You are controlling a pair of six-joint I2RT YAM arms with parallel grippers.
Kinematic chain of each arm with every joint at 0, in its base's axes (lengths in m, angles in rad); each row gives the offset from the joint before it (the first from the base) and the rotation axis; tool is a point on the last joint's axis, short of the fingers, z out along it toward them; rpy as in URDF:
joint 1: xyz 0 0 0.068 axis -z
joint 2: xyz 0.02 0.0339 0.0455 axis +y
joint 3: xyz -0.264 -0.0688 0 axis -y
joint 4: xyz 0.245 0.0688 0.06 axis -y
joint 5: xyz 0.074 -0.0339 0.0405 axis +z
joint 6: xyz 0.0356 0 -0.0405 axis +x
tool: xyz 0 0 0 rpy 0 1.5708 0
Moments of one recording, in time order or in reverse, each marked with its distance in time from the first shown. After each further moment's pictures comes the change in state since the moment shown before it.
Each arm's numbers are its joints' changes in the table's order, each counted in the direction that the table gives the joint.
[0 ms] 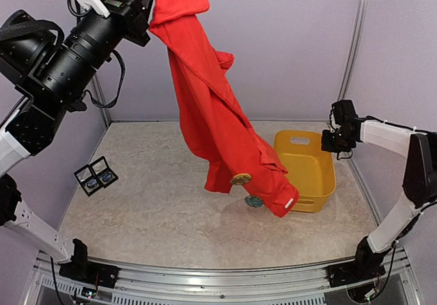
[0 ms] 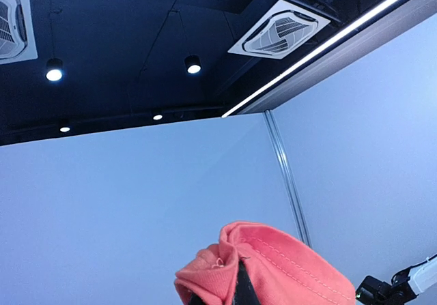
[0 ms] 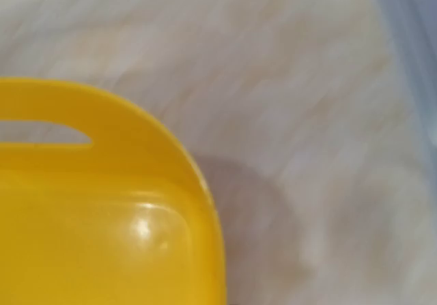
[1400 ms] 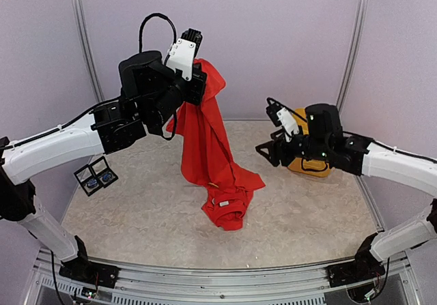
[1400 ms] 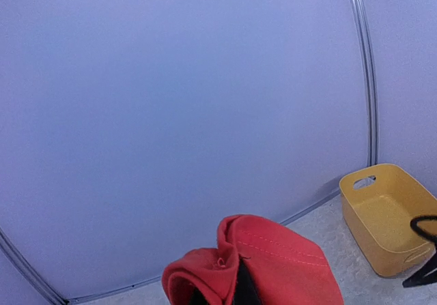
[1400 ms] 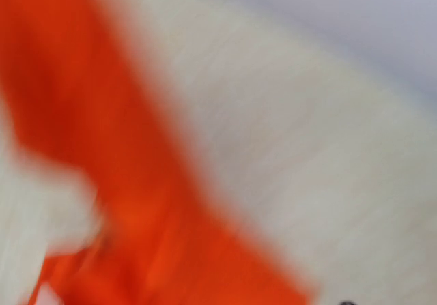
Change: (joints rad) left arm -0.285 0.184 -0.194 -0.185 0.210 -0.382; right arm -0.556 -0.289 -0.105 0.310 0.245 -0.311
